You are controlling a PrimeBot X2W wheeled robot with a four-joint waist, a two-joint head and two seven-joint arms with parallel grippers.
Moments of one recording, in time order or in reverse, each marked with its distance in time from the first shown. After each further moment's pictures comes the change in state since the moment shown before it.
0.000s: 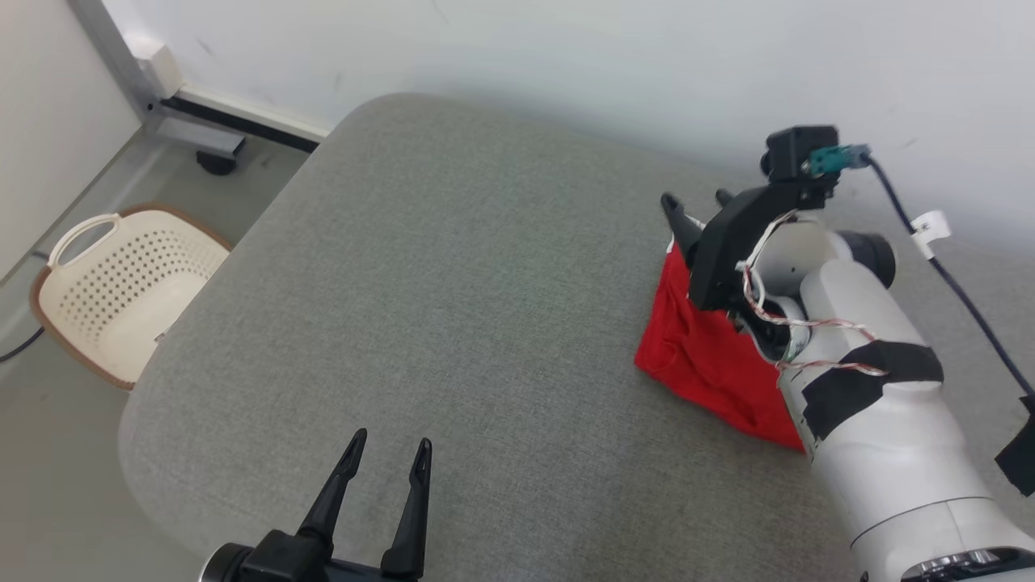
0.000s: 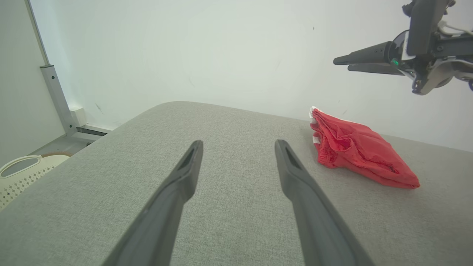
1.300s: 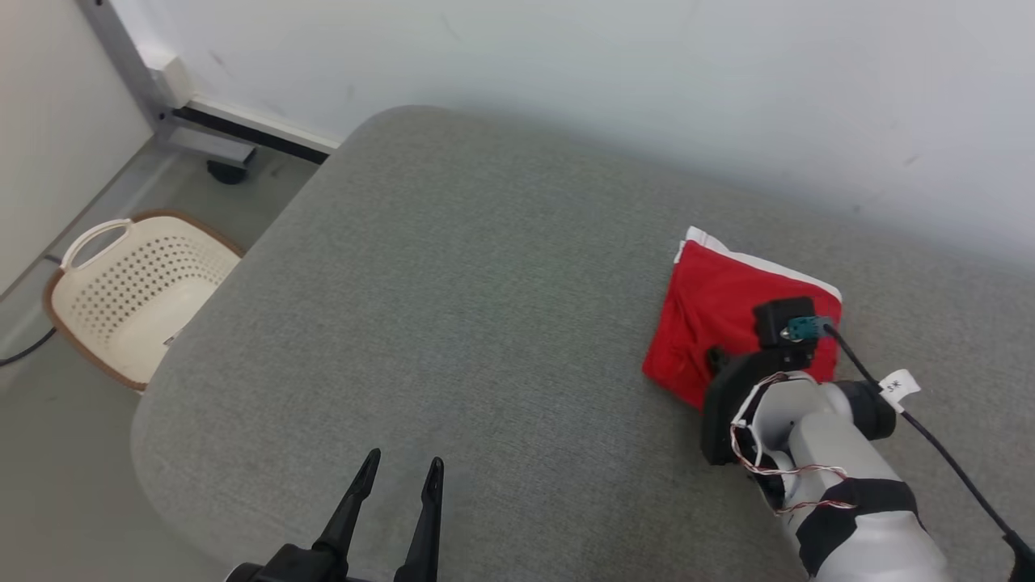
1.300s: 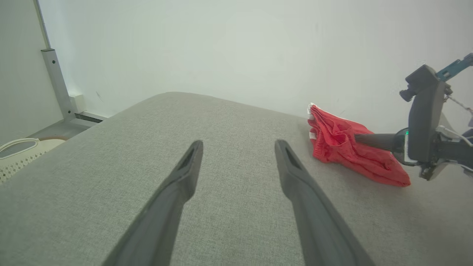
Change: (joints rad) left arm 0.021 -0.008 -0.033 0.018 -0.038 0.018 -0.002; right arm 0.255 -0.001 -0.049 0.044 -0.188 0.000 -0.128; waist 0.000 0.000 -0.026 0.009
